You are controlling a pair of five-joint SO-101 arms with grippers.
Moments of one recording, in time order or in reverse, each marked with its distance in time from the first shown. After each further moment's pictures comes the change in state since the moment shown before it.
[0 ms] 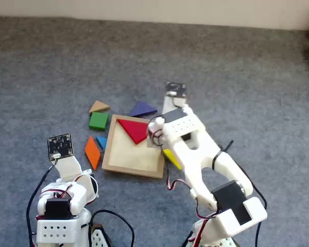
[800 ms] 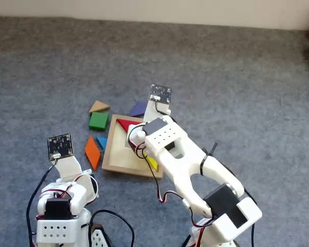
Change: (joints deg) left arm 0.0 0.0 0.0 0.0 0.0; right arm -8.2 0.1 0.8 -9.7 -14.2
